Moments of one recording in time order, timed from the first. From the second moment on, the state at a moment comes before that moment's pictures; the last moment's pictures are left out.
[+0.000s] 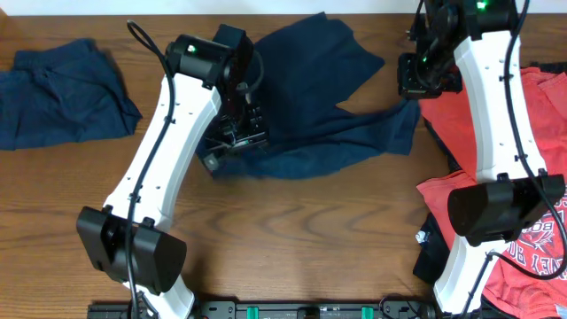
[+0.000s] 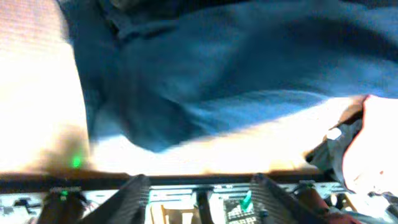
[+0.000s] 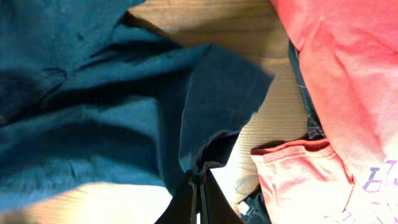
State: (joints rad) left arm -0.33 1.83 1.85 -1.62 0.27 -0.52; right arm 0.13 2.07 2.26 -1.64 -0.08 0.18
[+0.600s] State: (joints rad) left arm -0.33 1.82 1.52 -1.37 0.25 -0.52; right arm 0.12 2.07 1.95 -1.42 -0.08 0.12
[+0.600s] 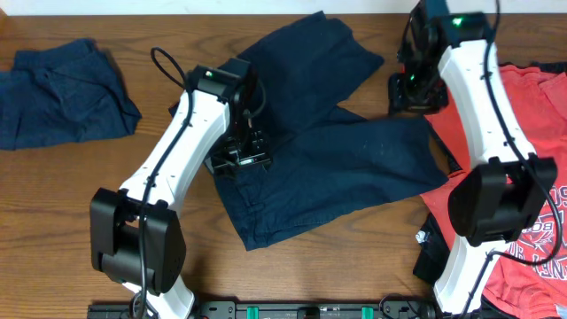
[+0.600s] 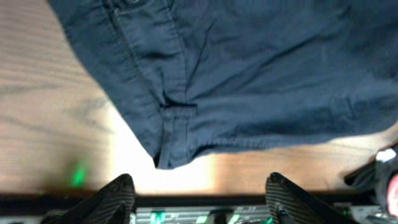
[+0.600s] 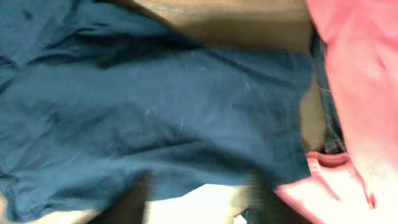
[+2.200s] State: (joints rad) left arm 0.11 2.15 1.50 -0.60 0.20 -0.68; right arm 0.30 1.68 1.82 -1.38 -0.07 0.08
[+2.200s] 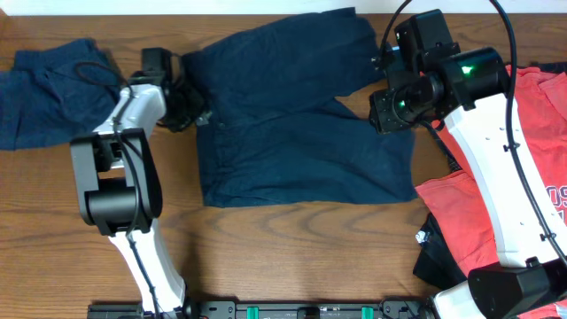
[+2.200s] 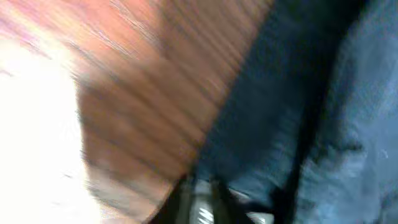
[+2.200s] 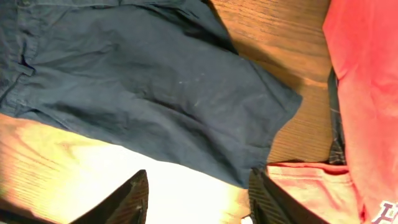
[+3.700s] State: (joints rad) left arm 0.04 1.48 0.81 -0.94 0.17 -0.54; right arm 0.15 1.90 1.32 -1.07 -0.06 0.18
